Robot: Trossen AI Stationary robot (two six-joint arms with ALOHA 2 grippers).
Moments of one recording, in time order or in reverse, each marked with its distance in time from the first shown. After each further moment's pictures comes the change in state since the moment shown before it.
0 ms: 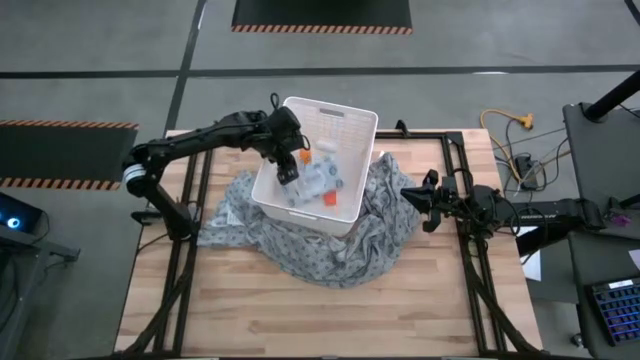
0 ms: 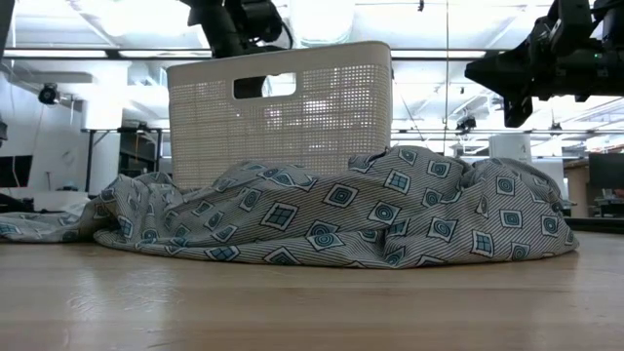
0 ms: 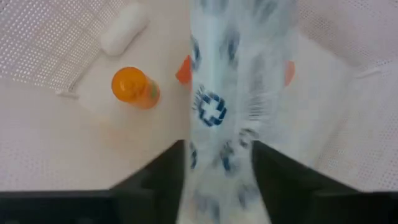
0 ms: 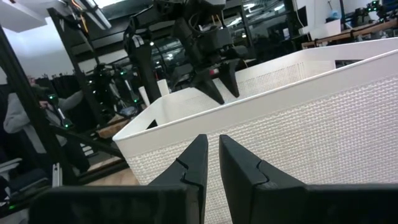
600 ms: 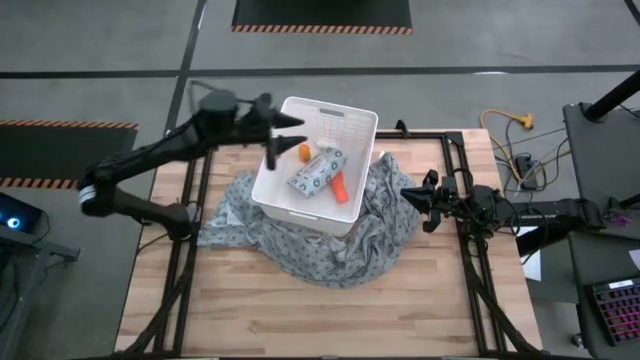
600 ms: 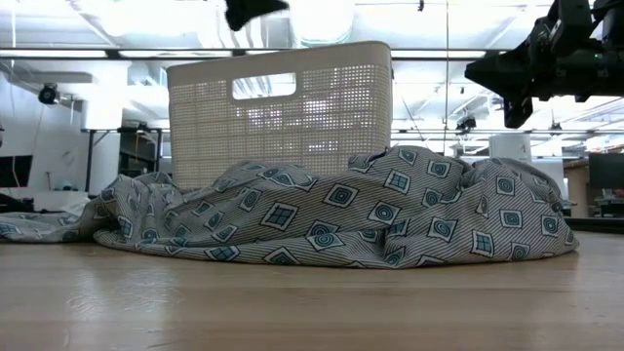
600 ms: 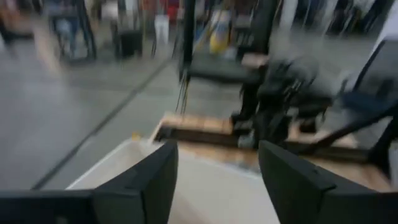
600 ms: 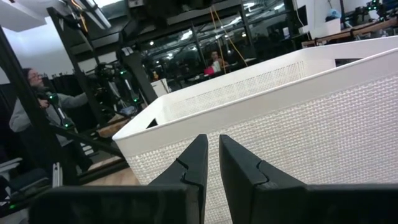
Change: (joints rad) left arm -0.010 -0.369 -0.200 0.778 0.234 -0.063; right arm 0.000 -0.001 0.000 -0.004 0.000 0.003
